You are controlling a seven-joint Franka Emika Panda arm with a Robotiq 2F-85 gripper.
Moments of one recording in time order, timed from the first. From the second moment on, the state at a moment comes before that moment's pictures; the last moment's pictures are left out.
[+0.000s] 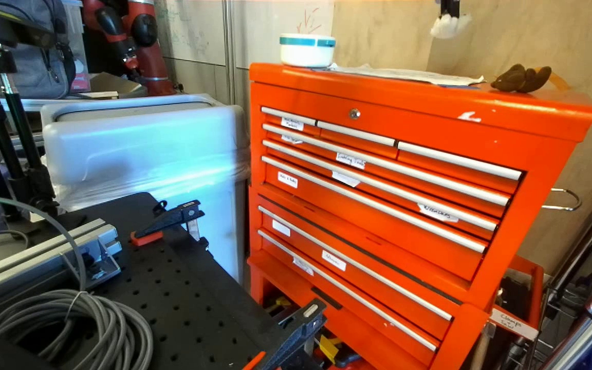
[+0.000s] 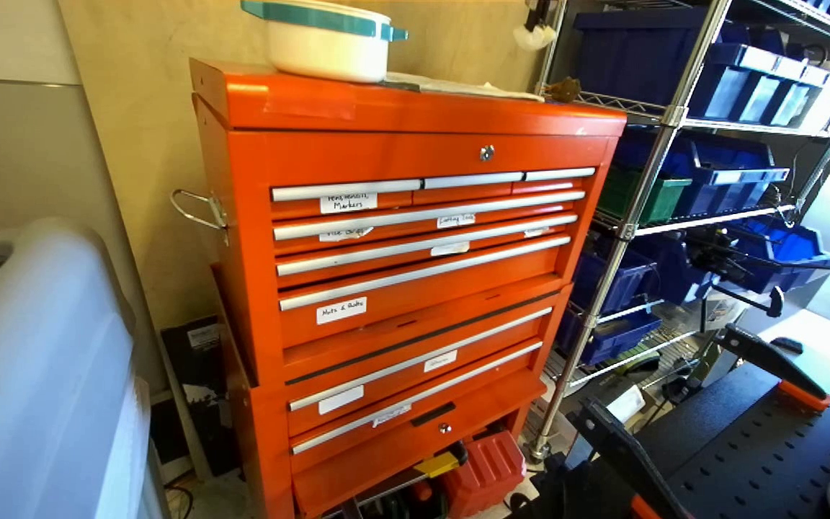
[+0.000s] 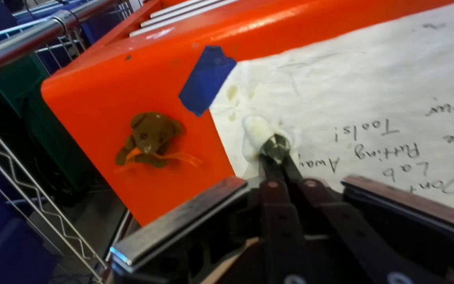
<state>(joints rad) 0.06 0.30 -0.07 -1.73 -0.21 2.30 0.32</state>
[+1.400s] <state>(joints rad) 0.16 0.28 -0.13 -1.92 -0.51 2.52 0.85</state>
